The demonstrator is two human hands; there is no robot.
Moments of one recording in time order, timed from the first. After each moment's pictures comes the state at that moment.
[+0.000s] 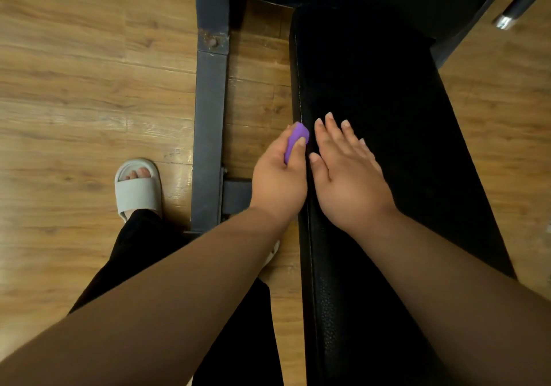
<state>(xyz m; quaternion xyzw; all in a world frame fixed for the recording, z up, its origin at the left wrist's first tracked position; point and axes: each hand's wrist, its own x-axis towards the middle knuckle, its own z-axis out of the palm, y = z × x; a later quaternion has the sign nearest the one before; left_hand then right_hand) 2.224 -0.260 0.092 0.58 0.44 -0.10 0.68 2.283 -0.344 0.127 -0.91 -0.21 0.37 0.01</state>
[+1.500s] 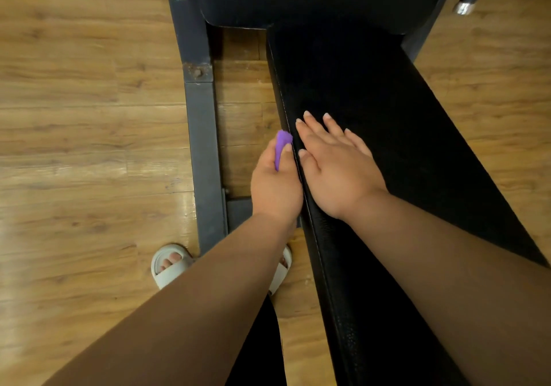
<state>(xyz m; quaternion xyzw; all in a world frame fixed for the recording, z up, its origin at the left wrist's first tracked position) 2.217 -0.272 0.081 0.50 0.47 -0.08 0.73 2.276 -0.343 0.124 -0.92 -0.21 0.33 0.01</state>
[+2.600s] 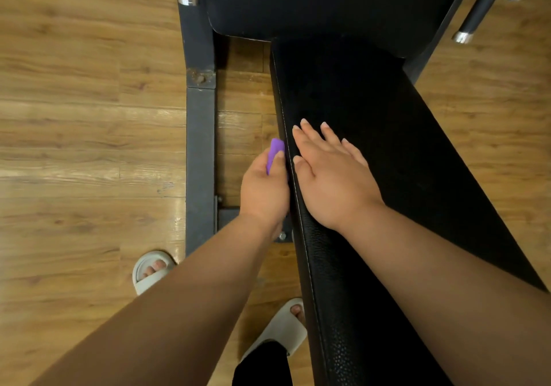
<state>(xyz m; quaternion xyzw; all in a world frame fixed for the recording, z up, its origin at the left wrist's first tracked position) 2.217 -0.270 0.071 0.48 0.47 -0.09 0.73 2.276 -0.346 0.121 -0.92 -0.23 0.32 0.02</state>
